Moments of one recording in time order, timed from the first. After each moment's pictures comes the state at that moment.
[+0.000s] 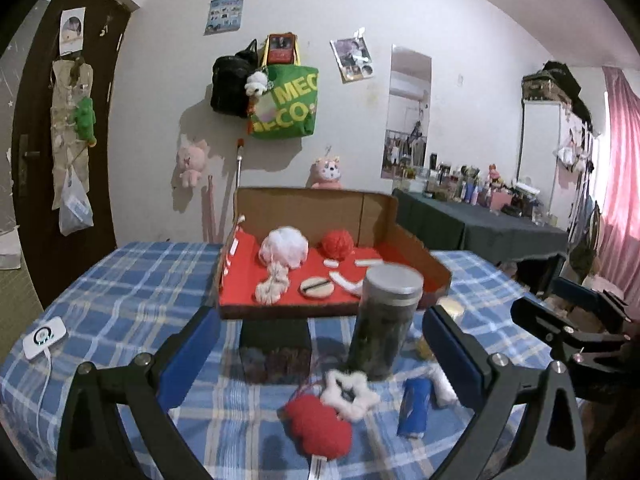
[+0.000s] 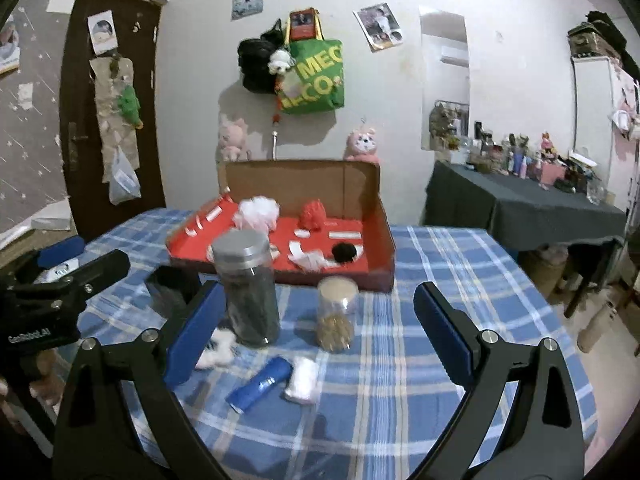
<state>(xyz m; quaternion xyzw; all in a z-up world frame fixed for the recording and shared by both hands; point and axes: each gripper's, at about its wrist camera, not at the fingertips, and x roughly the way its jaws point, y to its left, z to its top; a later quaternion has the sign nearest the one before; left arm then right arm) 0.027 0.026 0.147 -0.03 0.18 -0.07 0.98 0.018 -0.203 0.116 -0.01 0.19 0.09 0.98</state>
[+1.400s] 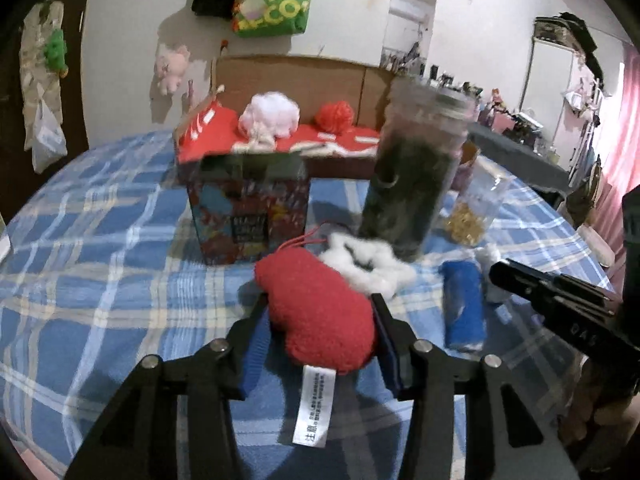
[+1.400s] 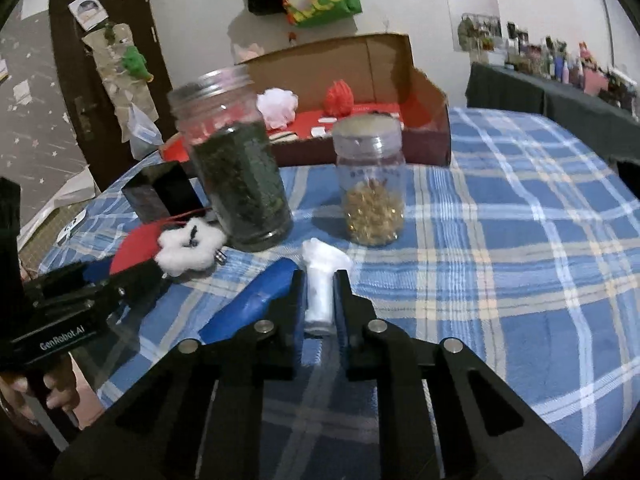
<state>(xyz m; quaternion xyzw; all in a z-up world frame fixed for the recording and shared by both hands) 0.061 0.021 0.034 -0.03 0.35 -0.09 0.93 0.067 -0.203 0.018 0.04 0.32 0.16 0.93</state>
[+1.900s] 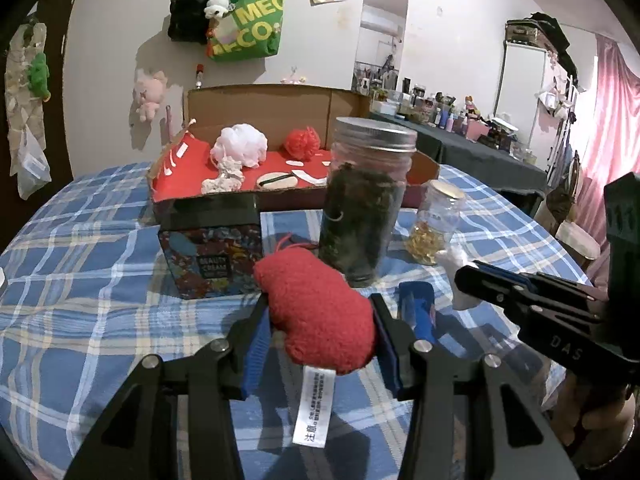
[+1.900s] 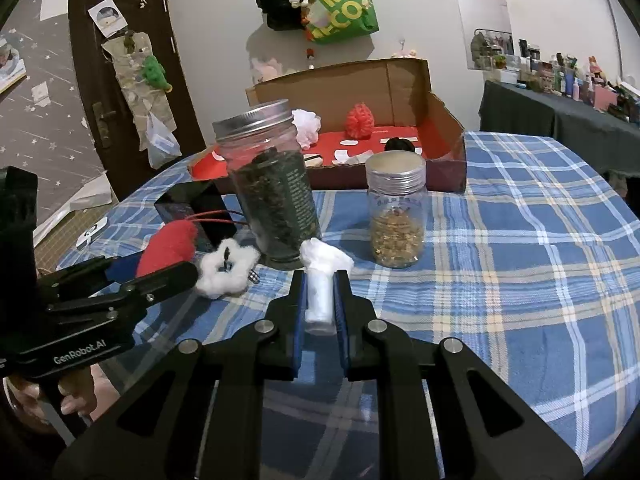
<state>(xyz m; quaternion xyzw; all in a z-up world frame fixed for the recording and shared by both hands) 0.053 0.004 0.059 -0.01 0.31 -0.13 0.94 0.055 -0.197 0.037 0.05 0.30 0.19 0.93</state>
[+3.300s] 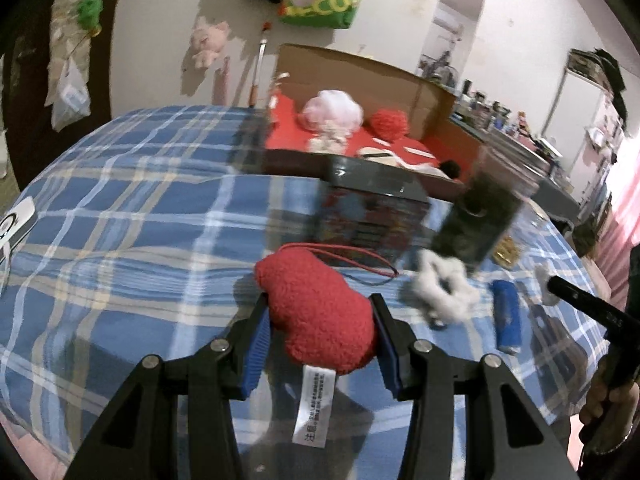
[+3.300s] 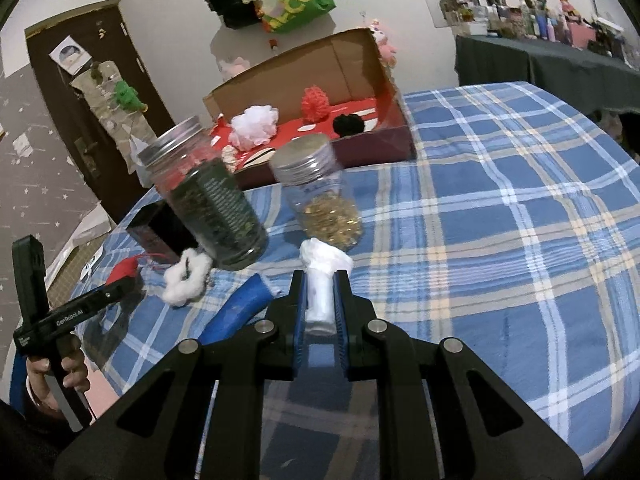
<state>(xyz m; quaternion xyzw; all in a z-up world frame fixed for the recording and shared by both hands) 0.065 0.091 0.044 -0.08 0.36 -0.07 0.93 0.081 -0.258 0.027 0.13 0.35 0.18 0.91</state>
